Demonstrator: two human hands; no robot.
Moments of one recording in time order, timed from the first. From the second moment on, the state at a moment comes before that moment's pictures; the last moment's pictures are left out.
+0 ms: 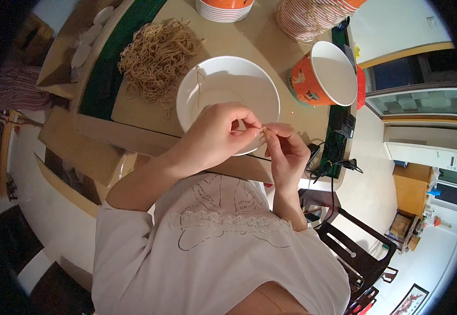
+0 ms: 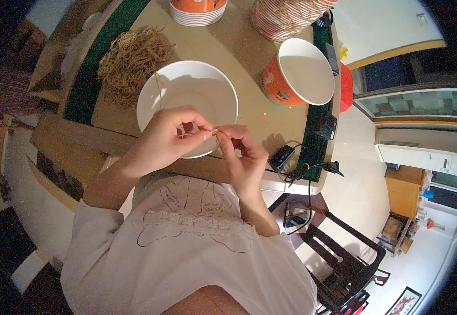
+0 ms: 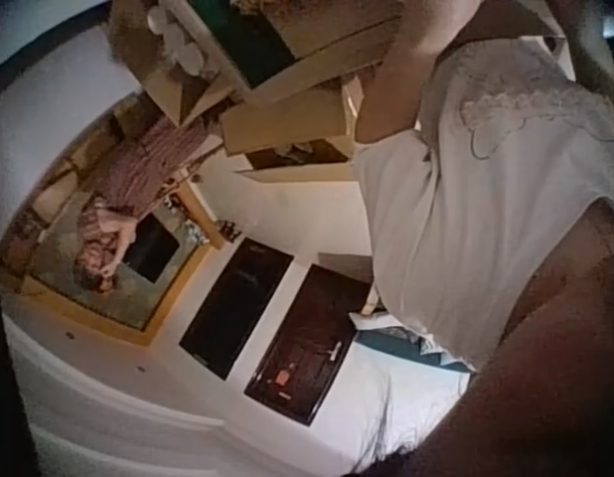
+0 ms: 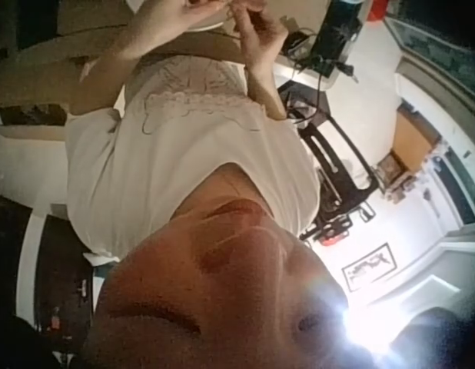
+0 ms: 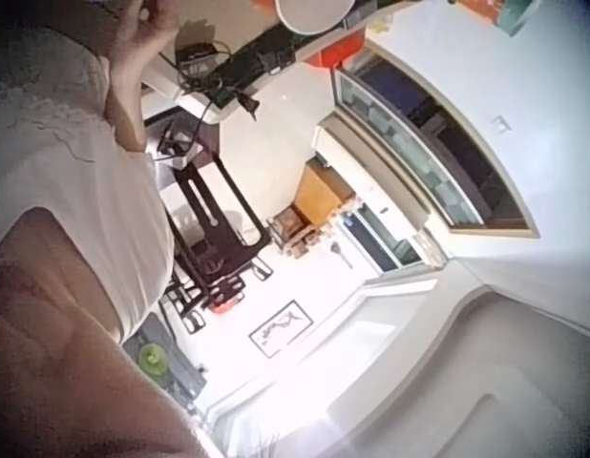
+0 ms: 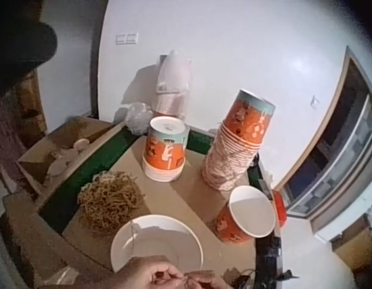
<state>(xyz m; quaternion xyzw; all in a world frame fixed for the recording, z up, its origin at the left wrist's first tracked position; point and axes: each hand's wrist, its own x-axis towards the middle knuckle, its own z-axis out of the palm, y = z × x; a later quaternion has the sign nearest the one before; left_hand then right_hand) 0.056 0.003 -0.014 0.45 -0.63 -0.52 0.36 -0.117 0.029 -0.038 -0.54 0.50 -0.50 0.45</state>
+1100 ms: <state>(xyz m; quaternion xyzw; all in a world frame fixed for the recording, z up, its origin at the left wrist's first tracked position) 0.049 0.006 -0.024 0.43 -0.71 -0.34 0.44 -0.113 0.024 -0.047 -0.61 0.49 -0.52 0.34</state>
